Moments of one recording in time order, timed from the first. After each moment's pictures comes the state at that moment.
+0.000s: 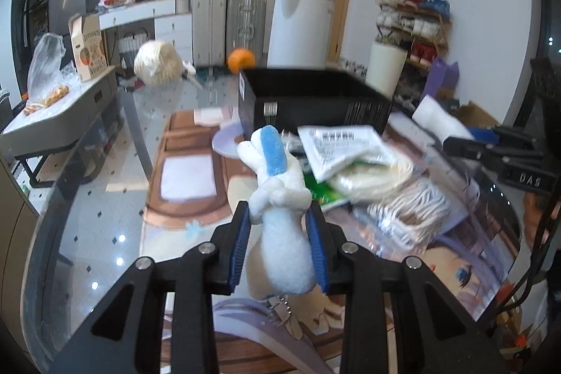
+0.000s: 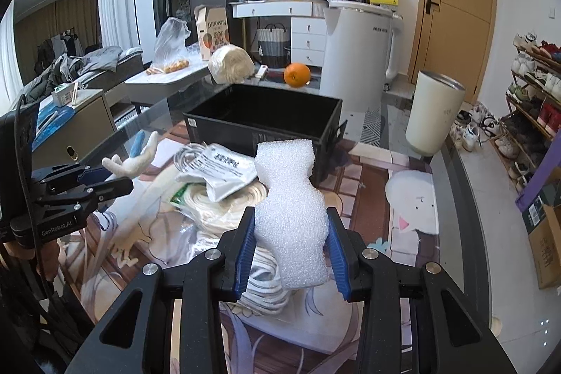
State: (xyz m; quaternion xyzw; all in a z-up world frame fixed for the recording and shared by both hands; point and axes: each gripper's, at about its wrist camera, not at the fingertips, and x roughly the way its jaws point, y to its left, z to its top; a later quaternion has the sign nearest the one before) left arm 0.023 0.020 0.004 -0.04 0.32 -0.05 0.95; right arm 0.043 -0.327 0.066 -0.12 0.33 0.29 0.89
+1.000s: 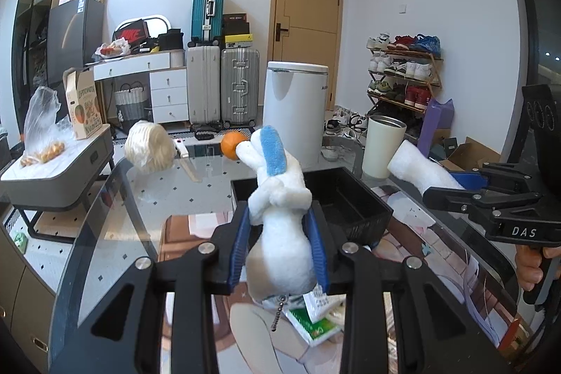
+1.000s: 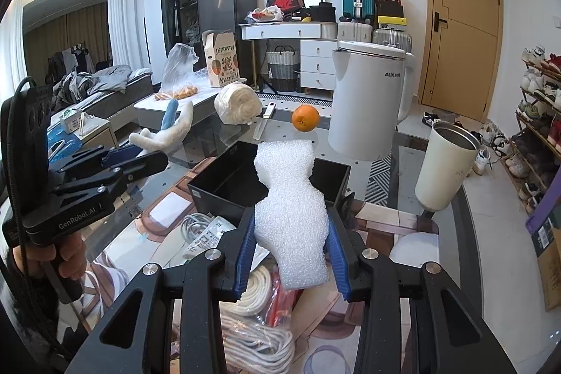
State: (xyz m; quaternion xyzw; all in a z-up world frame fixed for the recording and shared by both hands) left arm 0.086 0.021 0.071 -0.02 0.22 -0.06 0.97; right arm 0.090 -0.301 0.110 -0.10 0.30 0.31 0.89
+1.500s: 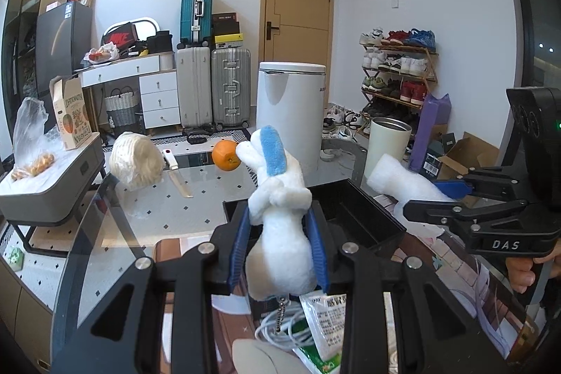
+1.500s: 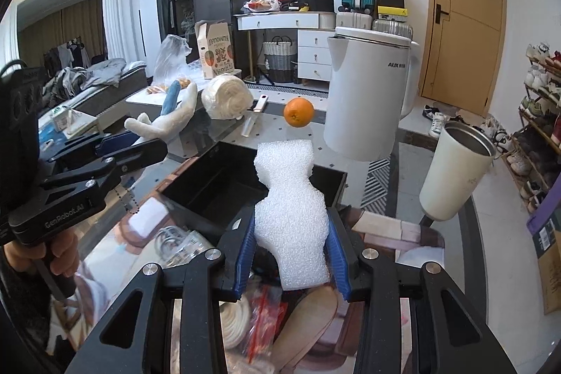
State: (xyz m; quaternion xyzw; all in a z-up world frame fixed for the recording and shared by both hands) left arm 0.127 0.018 0.069 0.00 0.22 -0.07 0.97; right arm 0.135 -0.282 0.096 -0.11 0.32 0.31 0.89
